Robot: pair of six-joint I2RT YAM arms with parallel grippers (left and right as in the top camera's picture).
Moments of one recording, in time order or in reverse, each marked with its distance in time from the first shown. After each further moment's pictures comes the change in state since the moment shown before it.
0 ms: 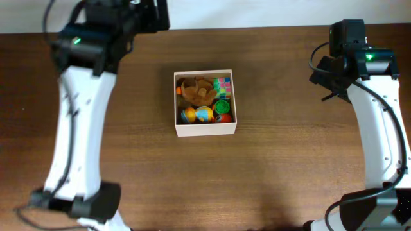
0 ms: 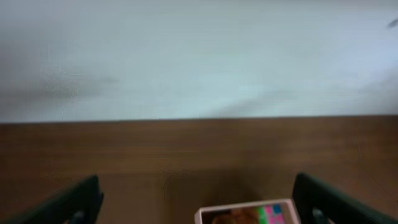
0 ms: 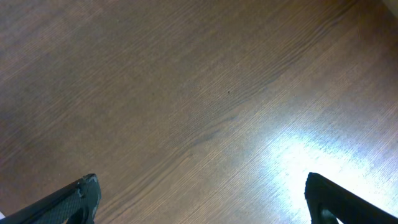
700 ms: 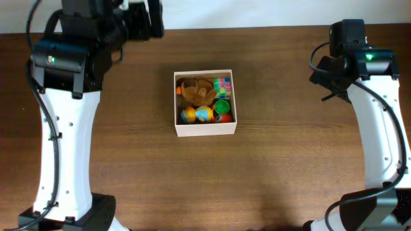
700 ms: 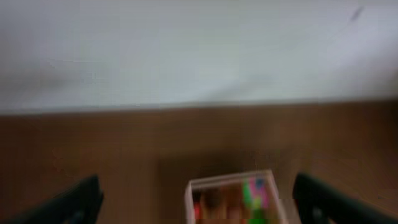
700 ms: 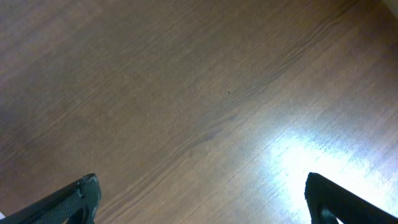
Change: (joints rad) left arm 0.012 -0.068 0.001 -0.135 0.074 0.000; right arm 0.000 0.000 0.000 0.000 0.000 0.001
